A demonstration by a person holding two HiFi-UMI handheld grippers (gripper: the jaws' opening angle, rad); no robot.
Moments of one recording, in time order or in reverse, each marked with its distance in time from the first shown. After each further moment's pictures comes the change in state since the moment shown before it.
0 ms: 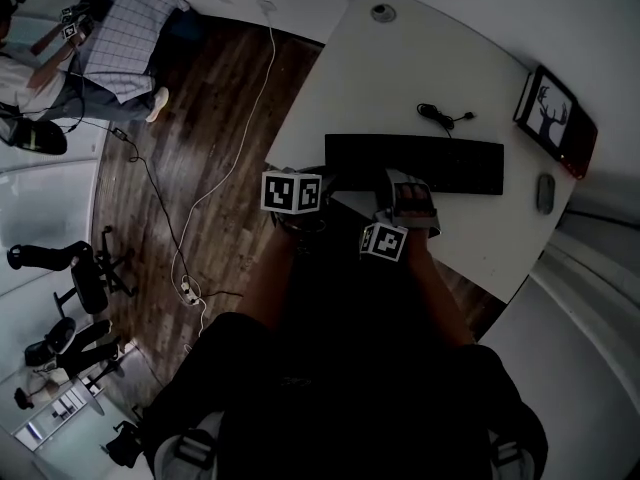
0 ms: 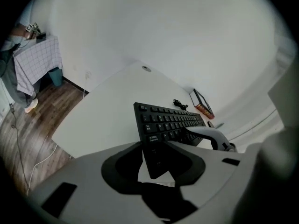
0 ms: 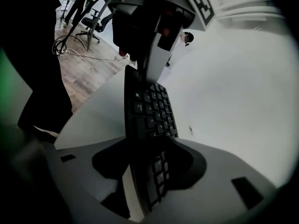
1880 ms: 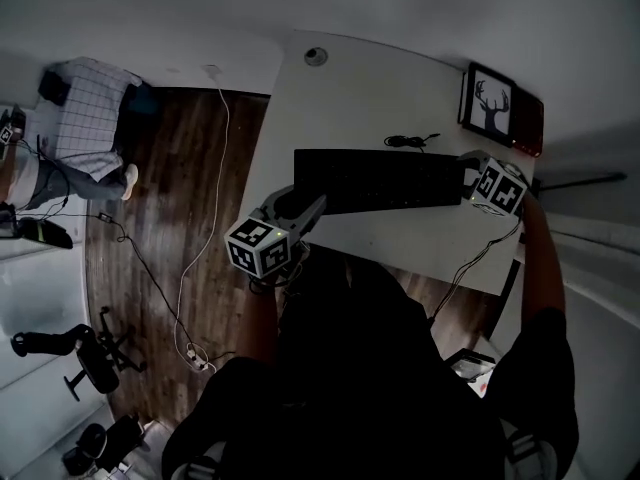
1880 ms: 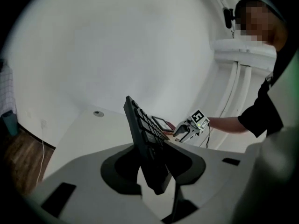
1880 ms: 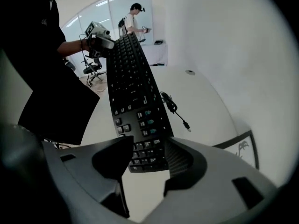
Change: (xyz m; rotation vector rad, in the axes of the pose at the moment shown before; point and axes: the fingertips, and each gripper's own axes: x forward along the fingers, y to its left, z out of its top) left arm -0.051 -0.116 0.093 0.417 -0.352 -0.368; right arm -0.064 -0.115 -0.240 0.487 0.072 0.709
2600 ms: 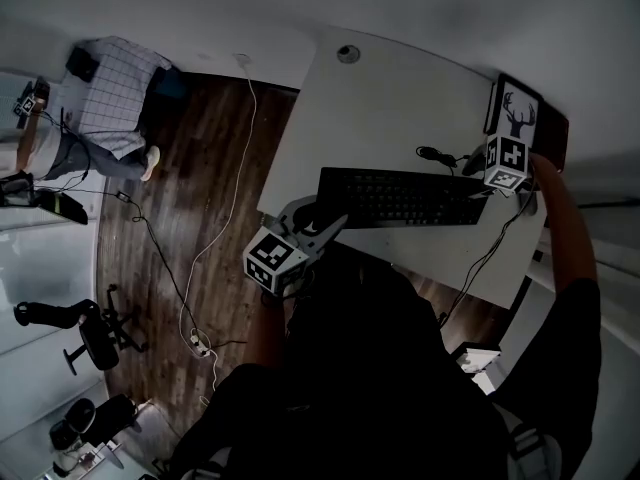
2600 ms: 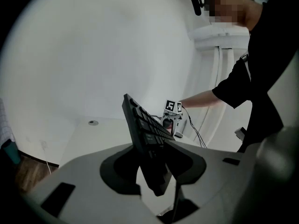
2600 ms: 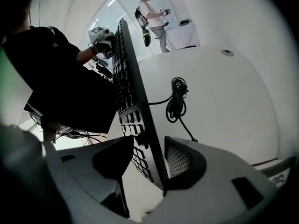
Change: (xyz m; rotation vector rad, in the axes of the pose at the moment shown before) left arm -0.025 -0.032 -0.017 0.231 0.004 -0.018; right arm 0.022 0.013 0.009 -0.100 0.163 0.491
